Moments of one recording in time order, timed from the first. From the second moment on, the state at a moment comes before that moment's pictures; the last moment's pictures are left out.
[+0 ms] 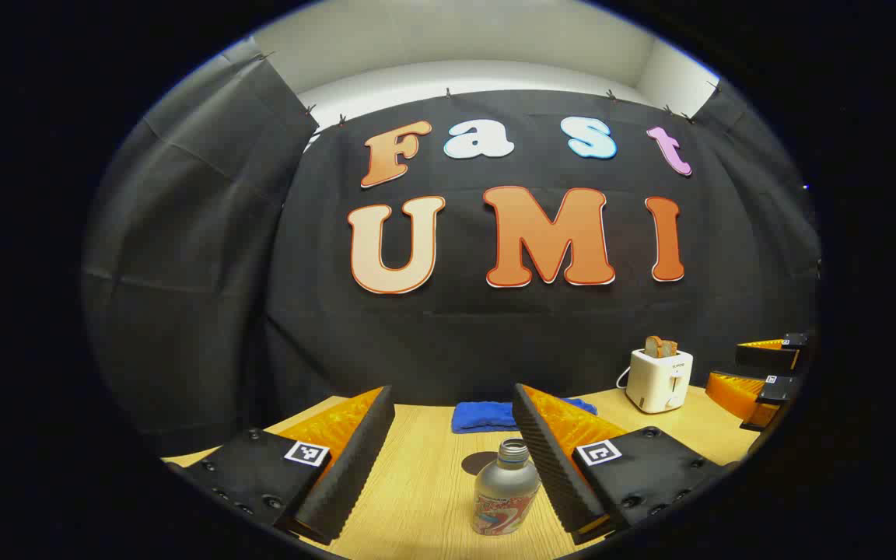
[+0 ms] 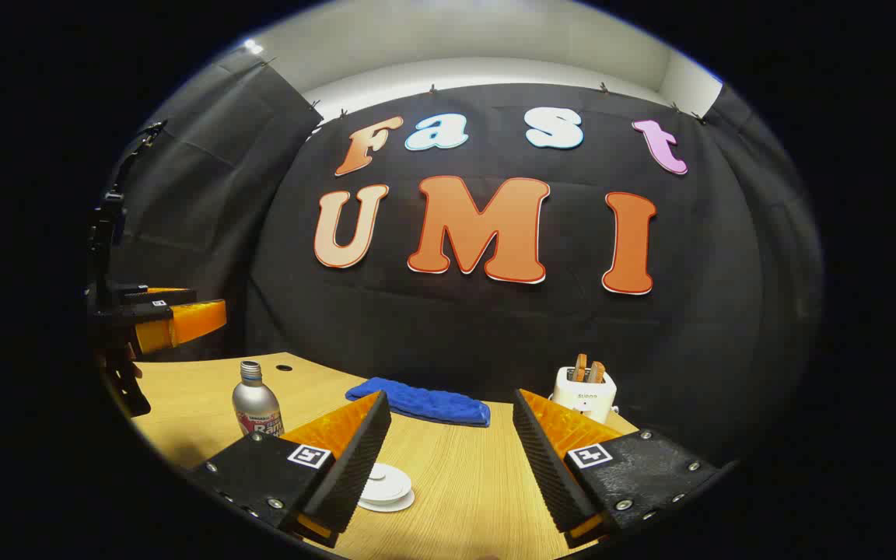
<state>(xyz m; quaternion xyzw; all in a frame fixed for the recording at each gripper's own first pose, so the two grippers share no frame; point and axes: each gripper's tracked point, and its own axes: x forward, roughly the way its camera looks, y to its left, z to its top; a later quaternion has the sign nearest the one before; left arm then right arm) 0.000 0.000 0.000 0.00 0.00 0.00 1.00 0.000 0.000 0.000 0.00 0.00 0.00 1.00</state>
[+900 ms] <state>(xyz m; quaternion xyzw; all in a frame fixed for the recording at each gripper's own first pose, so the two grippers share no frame) -0.009 -0.009 -0.002 0.00 0.00 -0.01 1.00 -0.010 -0.008 0.009 0.01 -0.02 0.00 1.00</state>
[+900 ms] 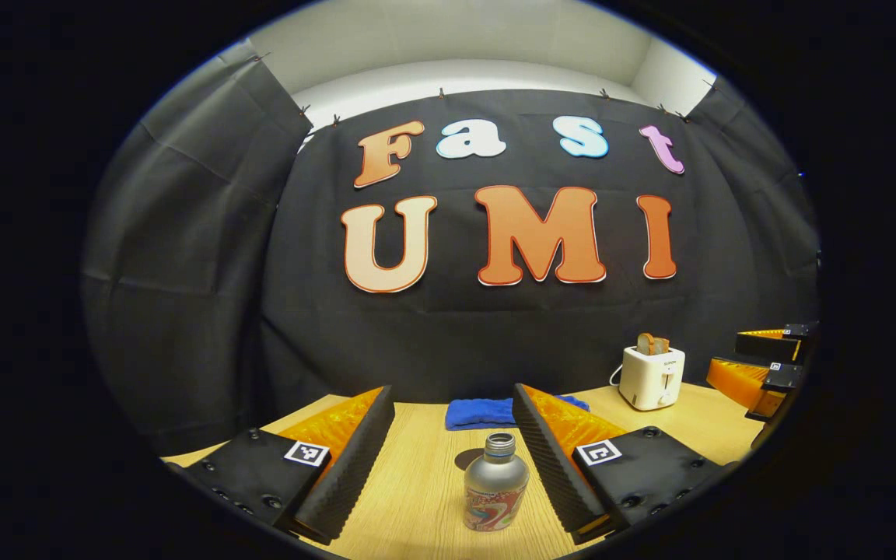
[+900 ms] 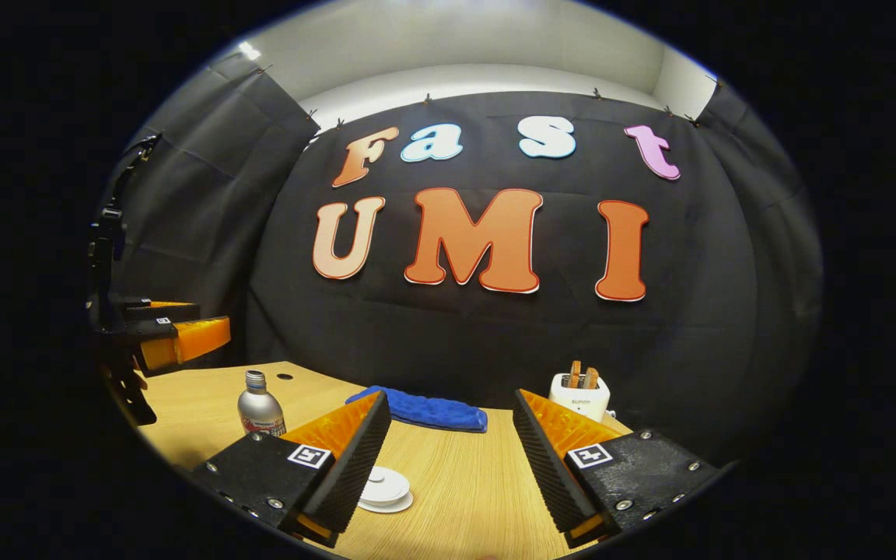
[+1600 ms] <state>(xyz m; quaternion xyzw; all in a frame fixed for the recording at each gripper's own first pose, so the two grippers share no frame) -0.022 -0.005 -0.028 0.01 0.03 0.00 1.00 0.018 0.067 -0.076 0.00 0.09 0.08 0.99</state>
